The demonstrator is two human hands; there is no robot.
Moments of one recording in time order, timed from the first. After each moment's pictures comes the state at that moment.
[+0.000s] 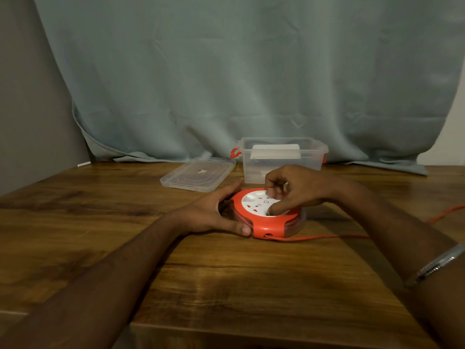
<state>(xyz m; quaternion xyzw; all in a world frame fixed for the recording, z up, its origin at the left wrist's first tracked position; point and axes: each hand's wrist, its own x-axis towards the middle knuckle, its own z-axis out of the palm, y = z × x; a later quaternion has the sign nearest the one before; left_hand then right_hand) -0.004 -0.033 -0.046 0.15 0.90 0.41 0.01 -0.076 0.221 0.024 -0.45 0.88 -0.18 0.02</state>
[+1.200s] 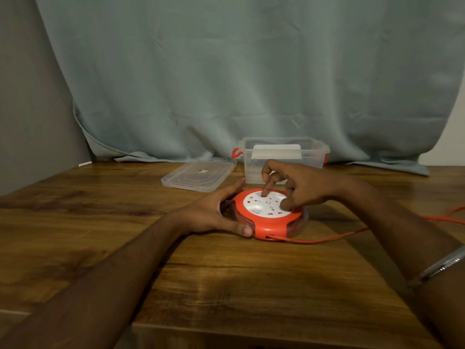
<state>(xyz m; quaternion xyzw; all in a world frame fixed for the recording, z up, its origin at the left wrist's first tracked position) -0.004 -0.034 -0.044 0.15 0.90 0.41 0.01 -0.083 0.227 0.027 -0.46 0.86 -0.23 0.07</state>
